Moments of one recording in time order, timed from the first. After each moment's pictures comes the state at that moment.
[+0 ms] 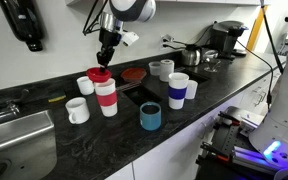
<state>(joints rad) 0.22 0.25 0.20 -1.86 0.07 2.46 -0.25</state>
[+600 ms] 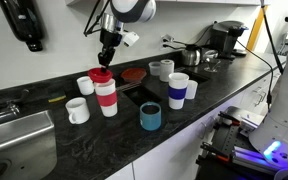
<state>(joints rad) 0.21 0.25 0.20 -1.86 0.05 2.46 -0.25</state>
